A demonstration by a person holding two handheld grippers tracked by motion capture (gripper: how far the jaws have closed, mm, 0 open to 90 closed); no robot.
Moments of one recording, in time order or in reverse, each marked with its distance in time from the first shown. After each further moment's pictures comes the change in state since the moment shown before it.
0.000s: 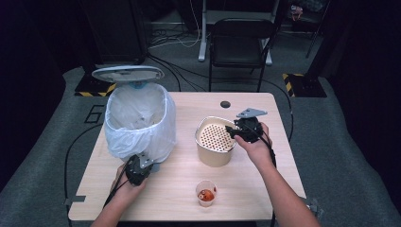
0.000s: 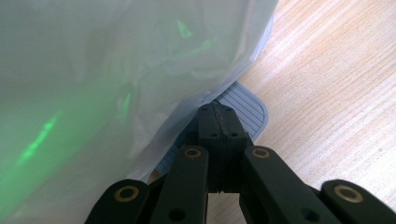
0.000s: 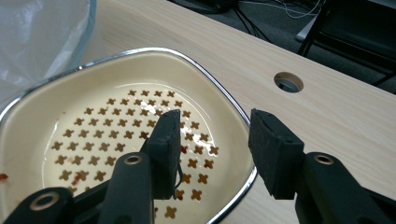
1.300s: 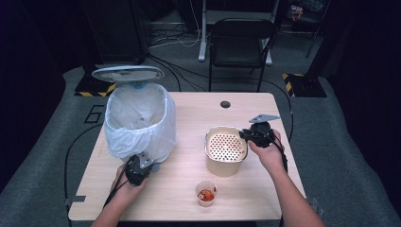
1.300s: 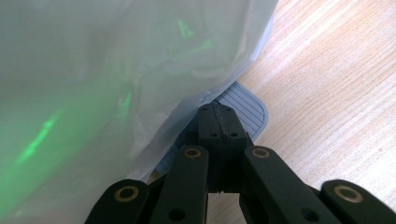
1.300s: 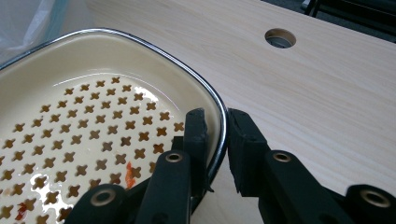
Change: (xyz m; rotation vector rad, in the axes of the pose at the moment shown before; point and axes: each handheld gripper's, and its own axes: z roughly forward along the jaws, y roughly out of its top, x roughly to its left) left arm 0.000 -0.001 0.000 -0.008 -0.001 0.000; right arm -0.027 -0.031 -0.016 0.079 0.029 0.059
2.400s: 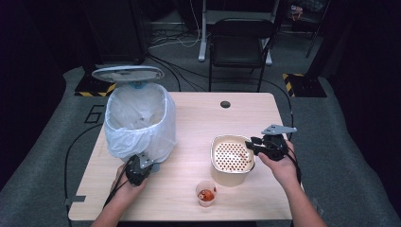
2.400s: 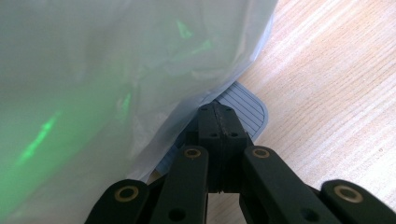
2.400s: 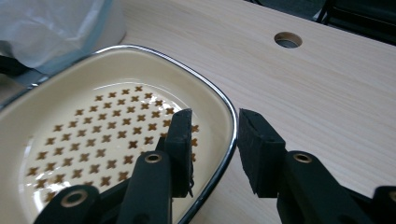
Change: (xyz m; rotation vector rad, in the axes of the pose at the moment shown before) left arm 0.000 0.000 0.000 0.008 0.008 -0.001; right arm 0.007 -0.026 -0.050 -0.065 0.065 -0.011
